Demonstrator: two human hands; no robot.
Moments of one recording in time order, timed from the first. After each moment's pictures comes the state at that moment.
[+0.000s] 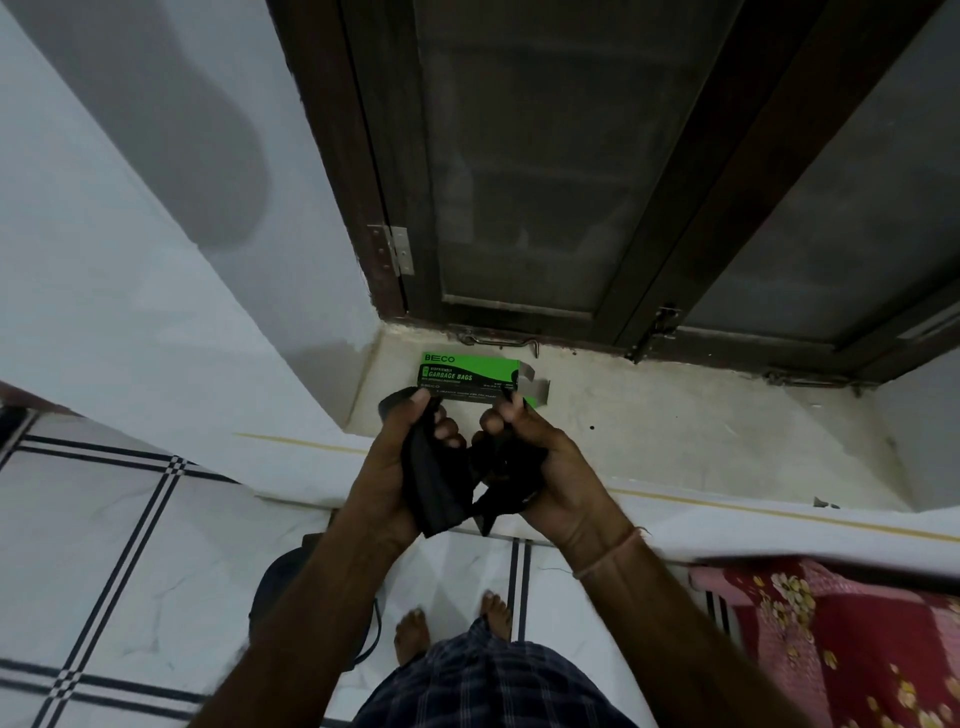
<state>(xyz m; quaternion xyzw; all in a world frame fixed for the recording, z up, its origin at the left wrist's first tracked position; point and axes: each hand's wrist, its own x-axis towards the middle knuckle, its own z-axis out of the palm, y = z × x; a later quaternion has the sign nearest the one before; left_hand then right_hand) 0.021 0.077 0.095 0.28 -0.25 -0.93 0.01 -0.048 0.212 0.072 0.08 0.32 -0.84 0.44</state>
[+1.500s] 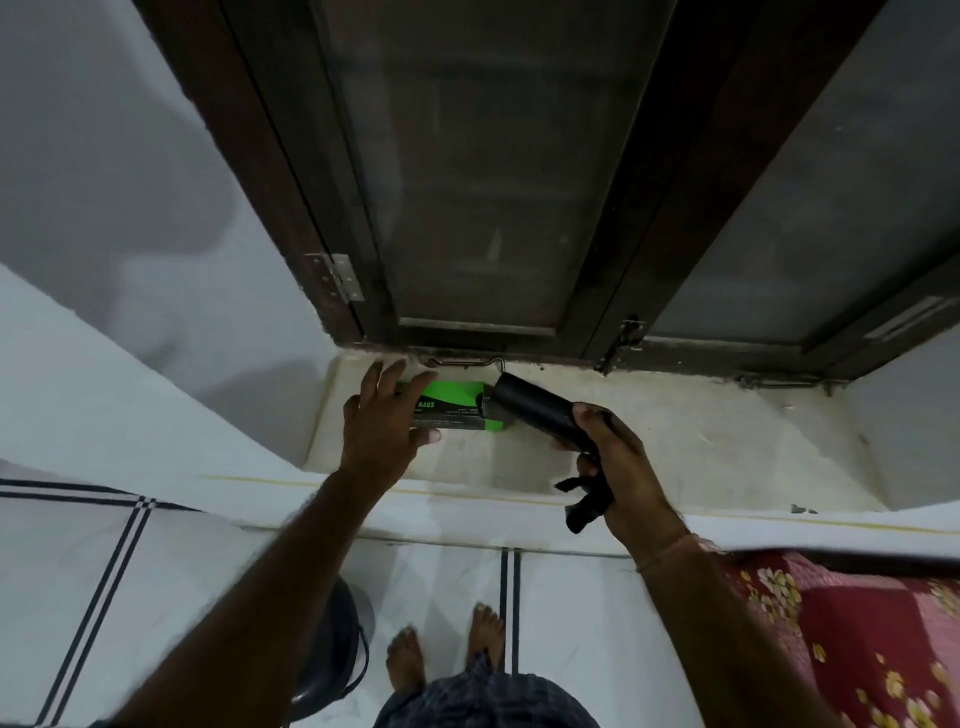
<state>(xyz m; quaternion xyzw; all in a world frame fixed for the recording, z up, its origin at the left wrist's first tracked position) -0.070 0.025 -0.002 0.11 -0.98 -0.18 0.00 -0.120 0.299 0.030 0.13 0.62 -0.74 0.23</state>
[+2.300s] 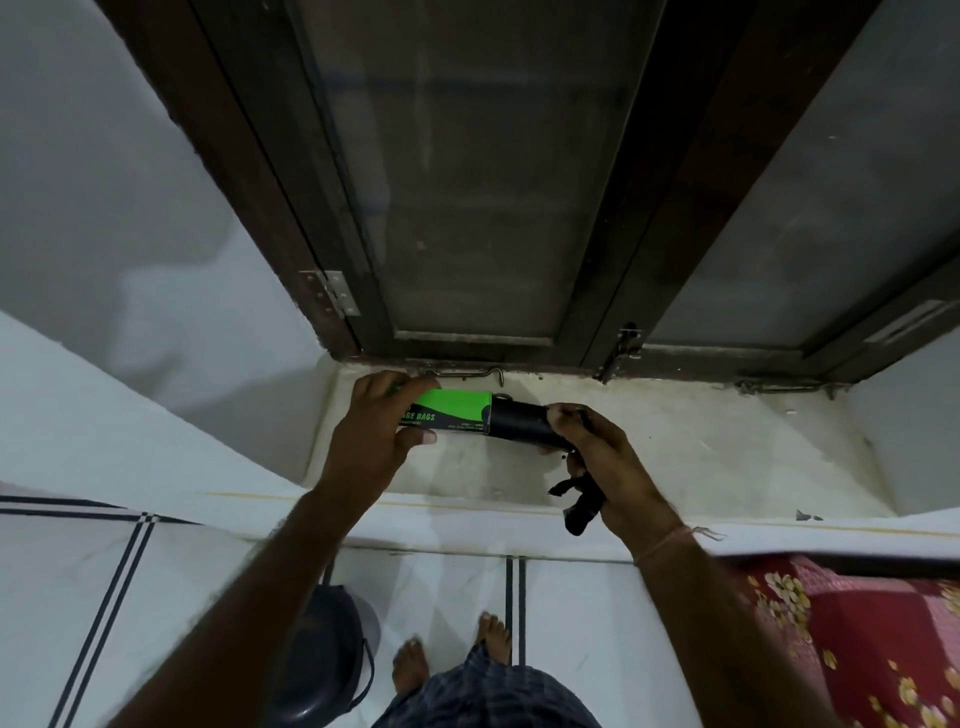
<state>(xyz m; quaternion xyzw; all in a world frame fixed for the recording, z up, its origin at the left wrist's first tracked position) -0.066 0.019 0.025 0.04 -0.96 -0.28 0.08 -0.134 0.291 0.030 0.07 0.67 -0.70 0.25</state>
